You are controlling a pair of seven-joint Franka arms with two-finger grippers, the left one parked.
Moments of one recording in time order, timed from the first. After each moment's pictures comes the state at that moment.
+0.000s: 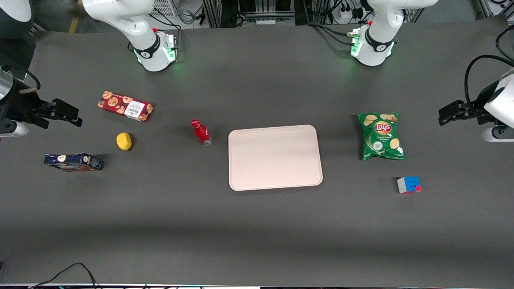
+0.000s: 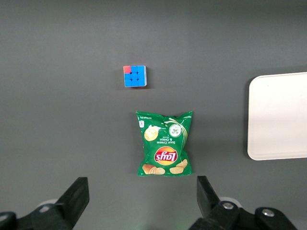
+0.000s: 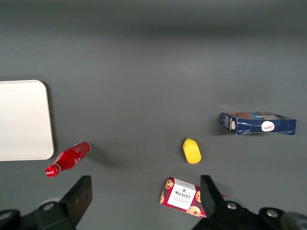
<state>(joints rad) 0.10 0.02 -0.08 -1.57 0.02 1.59 0.02</state>
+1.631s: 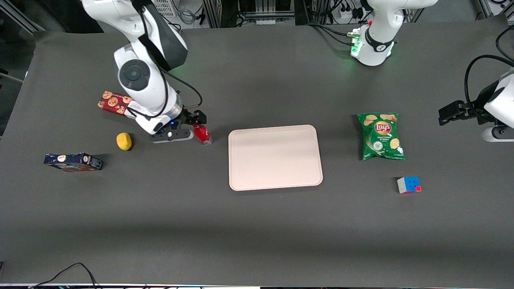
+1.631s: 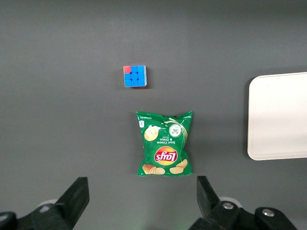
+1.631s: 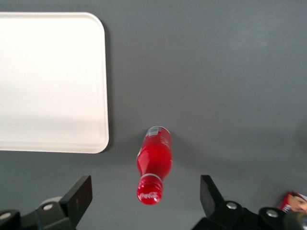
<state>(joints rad) 0.12 0.10 0.39 -2.07 0.02 2.12 0.44</state>
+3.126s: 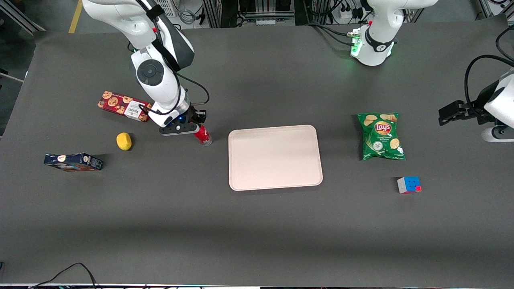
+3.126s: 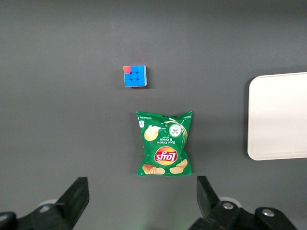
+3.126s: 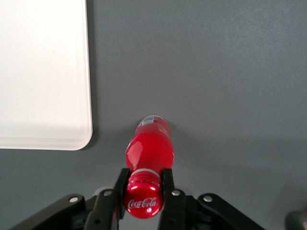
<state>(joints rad) 0.12 0.06 0.41 -2.30 0.02 2.35 0.46</state>
